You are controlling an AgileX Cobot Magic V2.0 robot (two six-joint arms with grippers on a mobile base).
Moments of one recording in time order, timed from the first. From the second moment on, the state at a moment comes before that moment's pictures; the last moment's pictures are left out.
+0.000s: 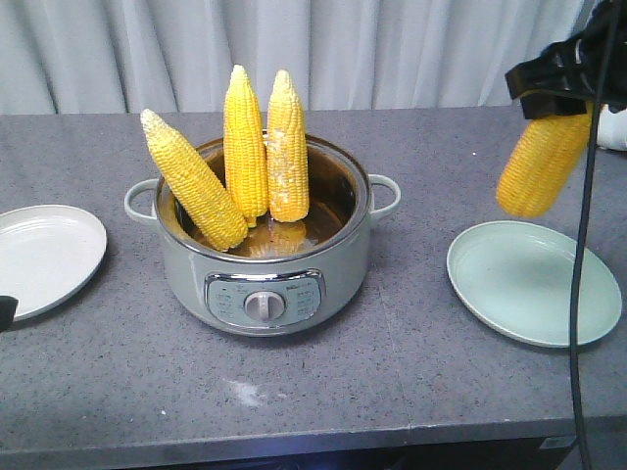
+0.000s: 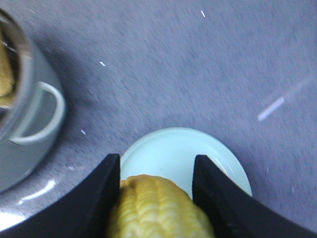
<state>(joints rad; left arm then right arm) -0.19 0.74 -0.91 -0.17 0.94 0.28 0.12 1.52 -1.71 0.04 1.16 -0.11</state>
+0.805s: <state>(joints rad) -0.19 0.74 -0.91 -0.17 0.94 0.28 0.00 1.77 -1.67 0.10 1.25 -0.14</state>
